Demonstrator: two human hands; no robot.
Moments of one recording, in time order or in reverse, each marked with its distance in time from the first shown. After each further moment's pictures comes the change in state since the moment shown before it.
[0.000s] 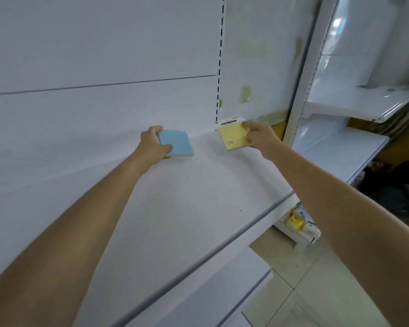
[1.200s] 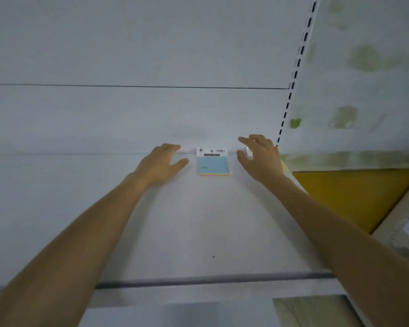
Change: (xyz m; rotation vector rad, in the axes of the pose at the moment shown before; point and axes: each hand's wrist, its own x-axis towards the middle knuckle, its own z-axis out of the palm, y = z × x) left_hand -0.040 -0.006 0.004 0.841 0.284 -0.071; right_hand 0.068 0.013 0.055 -0.606 -0.252 -0.820
